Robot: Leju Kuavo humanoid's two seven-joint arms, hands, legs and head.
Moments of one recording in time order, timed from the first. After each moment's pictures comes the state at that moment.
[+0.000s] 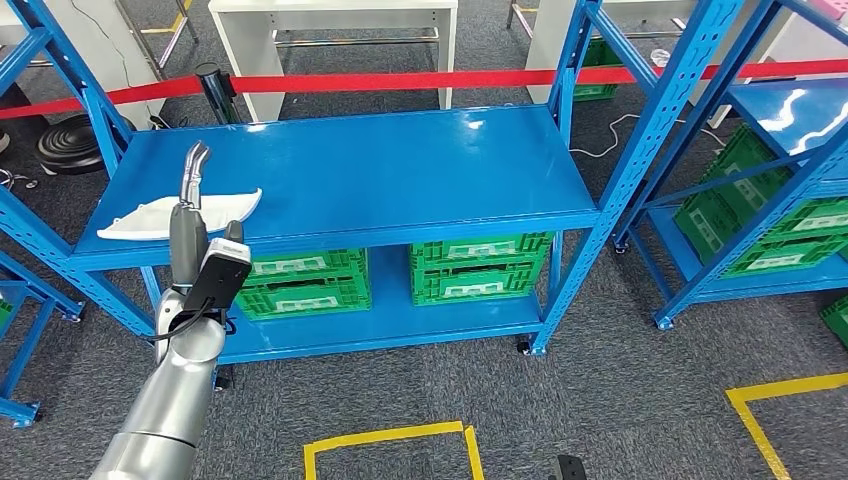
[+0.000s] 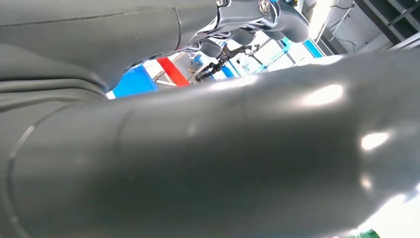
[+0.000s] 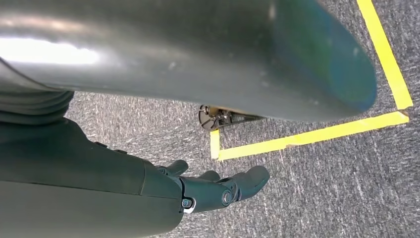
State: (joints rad) left arm -0.55 -0.14 -0.20 -1.02 -0.48 0.34 -0.64; right arm -0.06 0.19 -0.68 -0.18 0.42 -0.01 -0.16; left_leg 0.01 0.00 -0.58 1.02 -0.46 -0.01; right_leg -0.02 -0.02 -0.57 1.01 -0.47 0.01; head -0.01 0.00
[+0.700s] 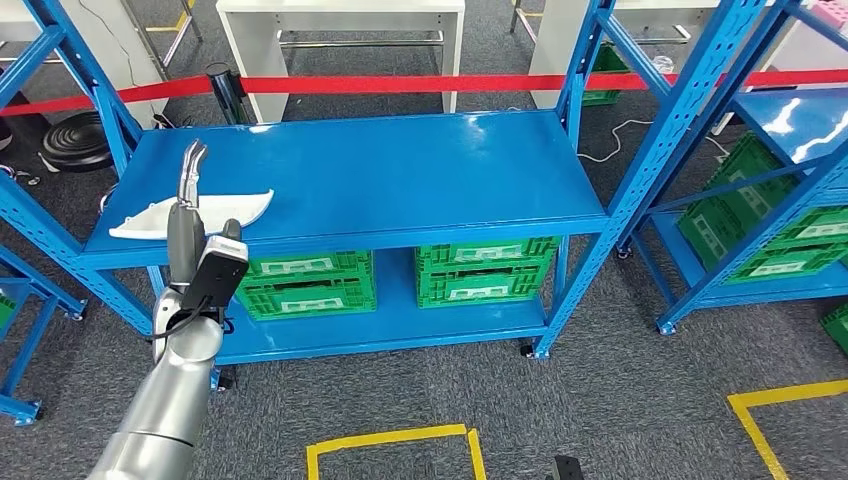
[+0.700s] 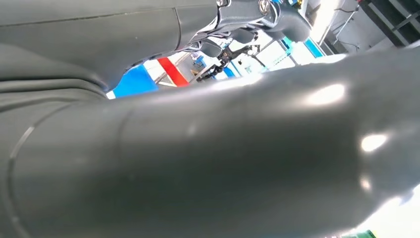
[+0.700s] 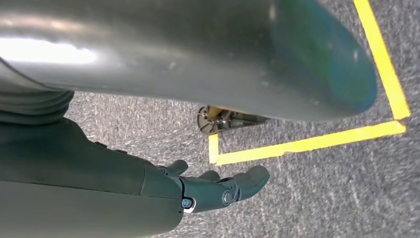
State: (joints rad) left arm -0.56 -0.14 -0.20 -1.03 -0.49 0.33 -0.63; right arm -0.06 0.20 -0.68 -0.18 0.43 -0.01 -0.16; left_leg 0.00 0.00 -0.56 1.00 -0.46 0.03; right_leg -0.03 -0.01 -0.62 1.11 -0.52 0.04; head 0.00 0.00
